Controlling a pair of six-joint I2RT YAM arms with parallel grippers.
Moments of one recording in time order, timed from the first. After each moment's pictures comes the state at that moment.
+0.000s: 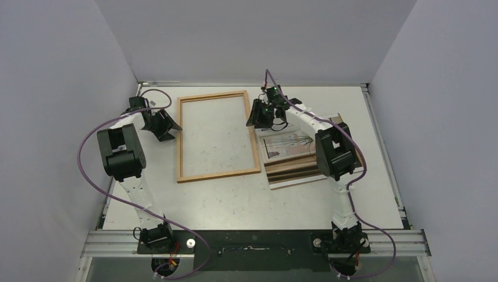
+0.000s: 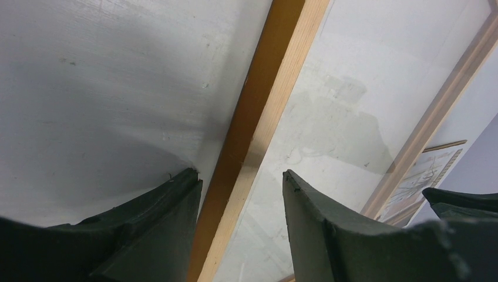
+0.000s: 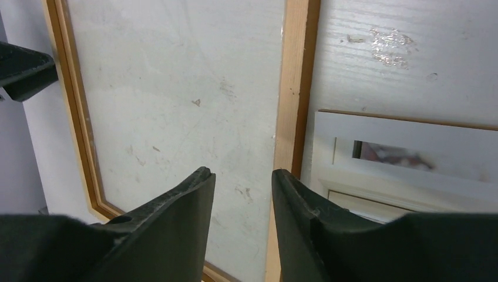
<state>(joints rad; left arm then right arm) 0.25 2.11 1.47 -0.50 0.48 -0.49 0.45 2.19 1.76 -0.42 -0.33 0.55</state>
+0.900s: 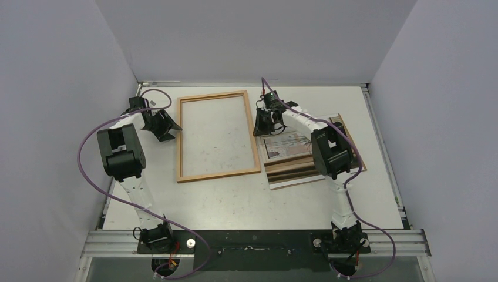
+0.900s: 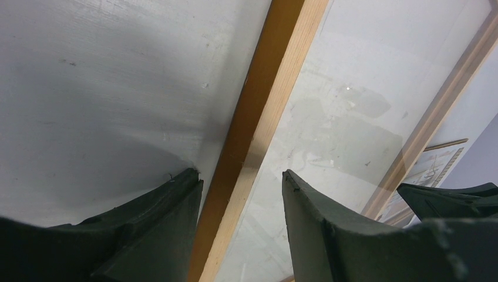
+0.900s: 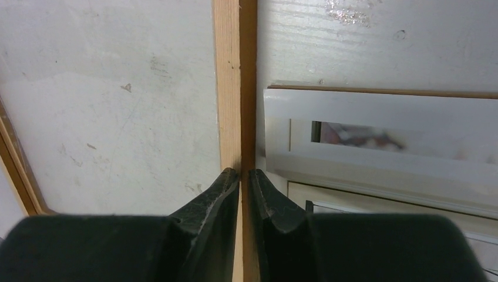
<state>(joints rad) 0.25 2.11 1.47 -0.49 0.48 -0.48 0.48 2.23 1.76 -0.52 -0.24 0.50</state>
